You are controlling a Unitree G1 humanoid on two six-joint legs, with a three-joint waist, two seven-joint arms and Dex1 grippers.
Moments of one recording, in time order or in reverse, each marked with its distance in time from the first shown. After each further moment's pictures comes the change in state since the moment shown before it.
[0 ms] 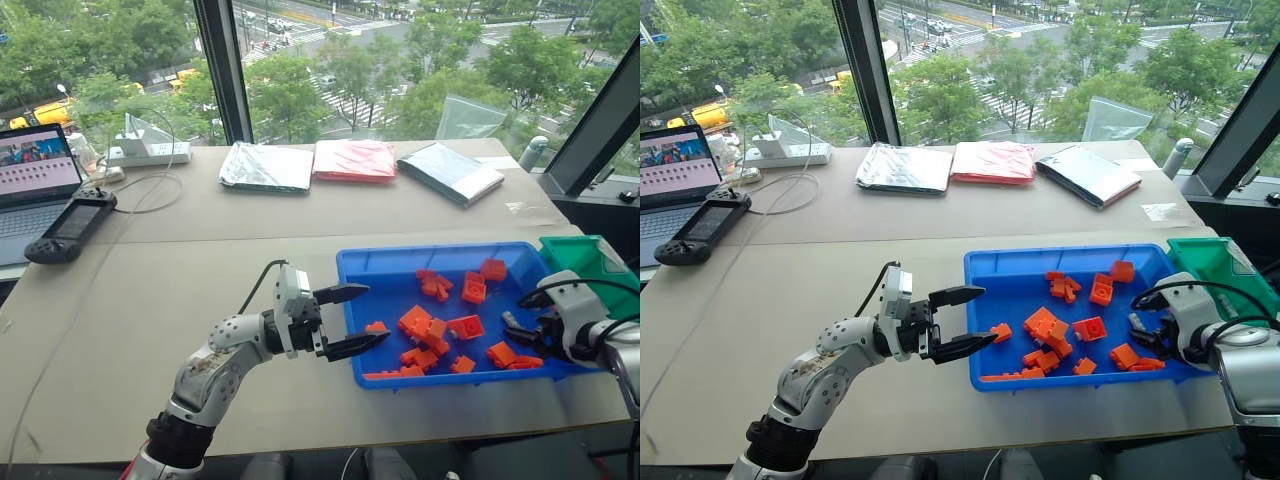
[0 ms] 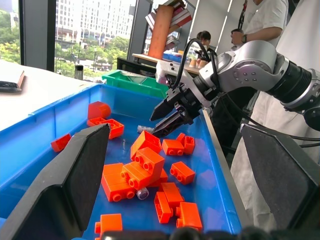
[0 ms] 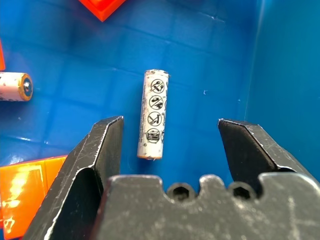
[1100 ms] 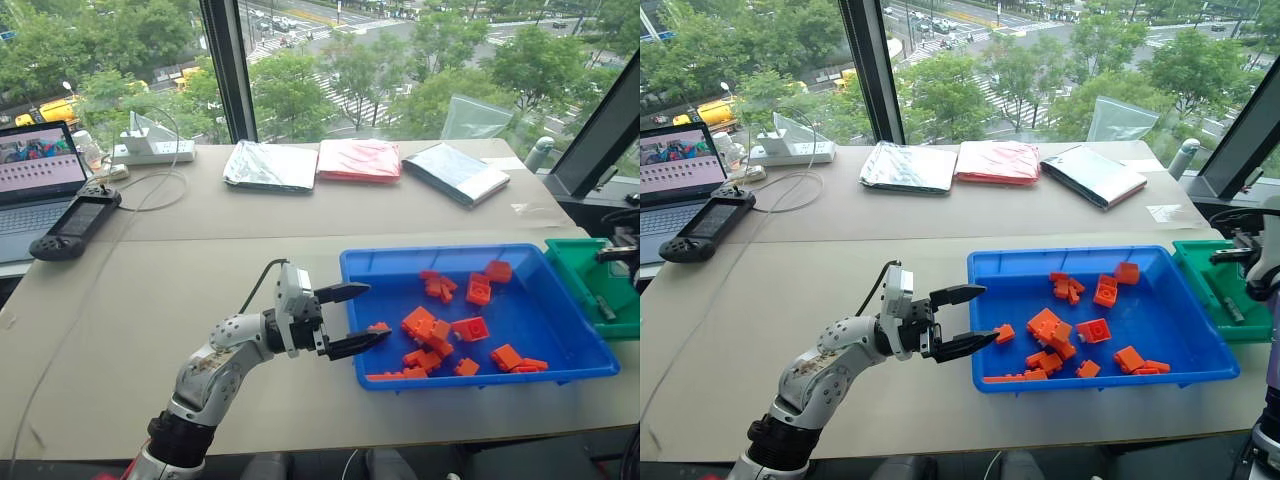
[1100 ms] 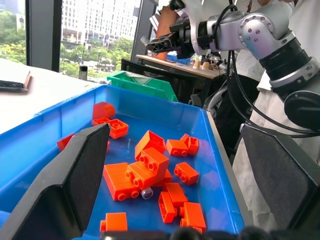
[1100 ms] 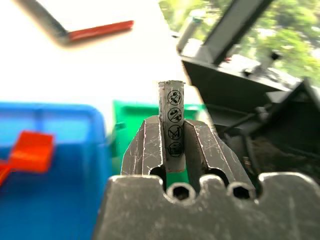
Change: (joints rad) left arm -0.005 -0.004 -0.002 0.000 0.001 0.001 0.008; right arm -0.206 0.062 -0.337 0.087 -0.090 -0.046 -0.459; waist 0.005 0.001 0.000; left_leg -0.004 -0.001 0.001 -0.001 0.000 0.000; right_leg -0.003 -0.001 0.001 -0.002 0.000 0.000
